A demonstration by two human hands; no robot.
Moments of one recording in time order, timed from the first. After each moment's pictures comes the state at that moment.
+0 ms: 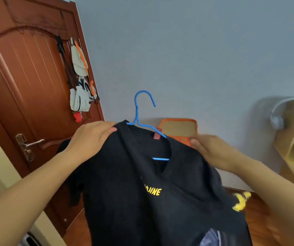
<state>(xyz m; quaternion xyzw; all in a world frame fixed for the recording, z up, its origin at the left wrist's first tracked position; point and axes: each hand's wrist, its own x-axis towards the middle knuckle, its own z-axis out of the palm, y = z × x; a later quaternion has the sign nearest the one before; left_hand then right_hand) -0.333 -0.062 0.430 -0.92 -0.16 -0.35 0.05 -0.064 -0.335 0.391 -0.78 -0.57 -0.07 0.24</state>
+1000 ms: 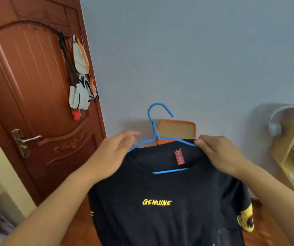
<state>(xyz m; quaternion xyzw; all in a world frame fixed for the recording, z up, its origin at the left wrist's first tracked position) -0.320 -0.124 0.407 -0.89 -0.17 -0.31 -0.27 -0.054 -0.338 0.389 -0.78 -0.54 -0.10 0.30</state>
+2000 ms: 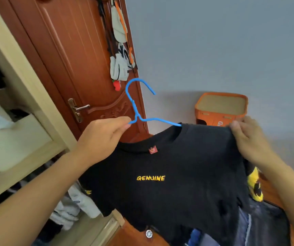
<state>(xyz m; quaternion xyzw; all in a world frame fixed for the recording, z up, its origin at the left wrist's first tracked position) -0.422 -0.109 0.409 -0.92 -0.23 -0.30 0.01 -0.062 -0.281 0.326 -0.72 -0.49 0.01 0.50</state>
